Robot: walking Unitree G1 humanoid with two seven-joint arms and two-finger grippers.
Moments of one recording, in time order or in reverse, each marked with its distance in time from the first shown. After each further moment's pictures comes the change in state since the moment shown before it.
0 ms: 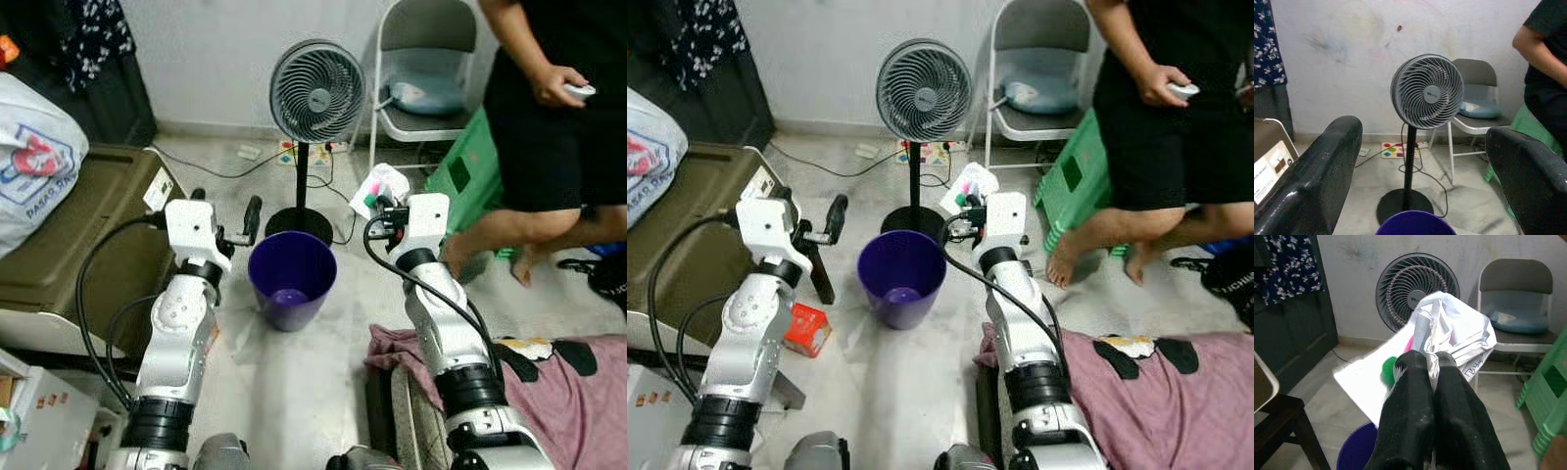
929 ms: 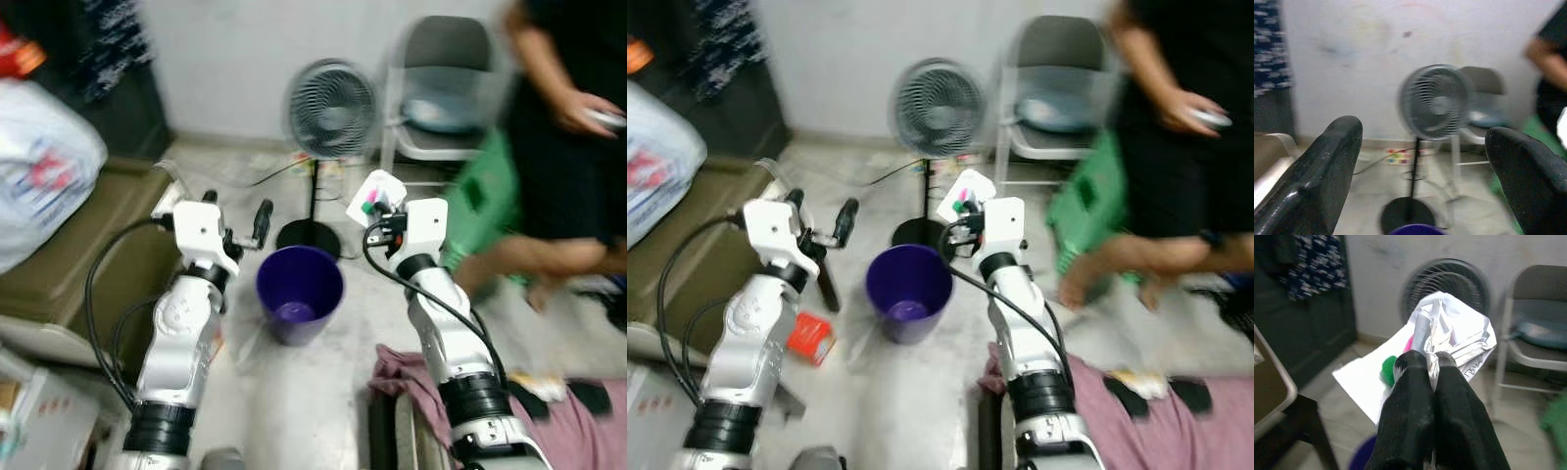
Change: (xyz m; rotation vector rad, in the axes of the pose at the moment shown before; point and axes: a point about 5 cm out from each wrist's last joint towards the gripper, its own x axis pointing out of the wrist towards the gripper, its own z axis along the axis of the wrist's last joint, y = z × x) left arm 0.000 -0.005 0.004 -0.014 -0.004 -0.043; right arm -0.004 0.003 0.002 -0.011 0.010 0.035
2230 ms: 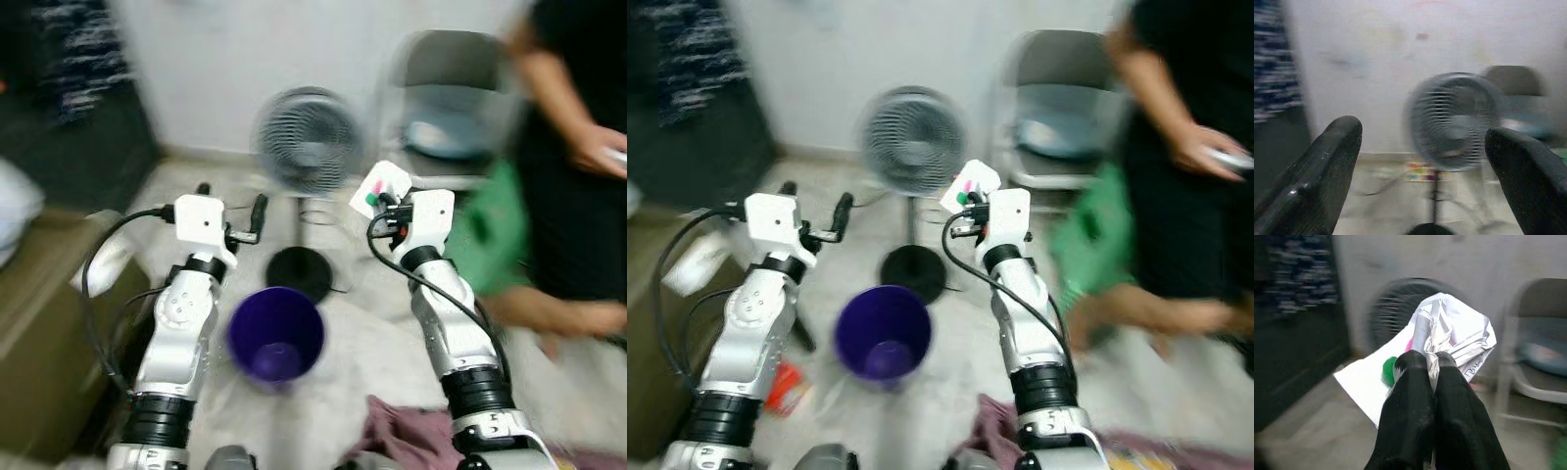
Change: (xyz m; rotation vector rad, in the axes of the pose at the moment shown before) left arm 0.005 0.009 0.003 0.102 0.008 0.064; right arm 0.004 0.000 0.005 0.011 -0.017 -0.002
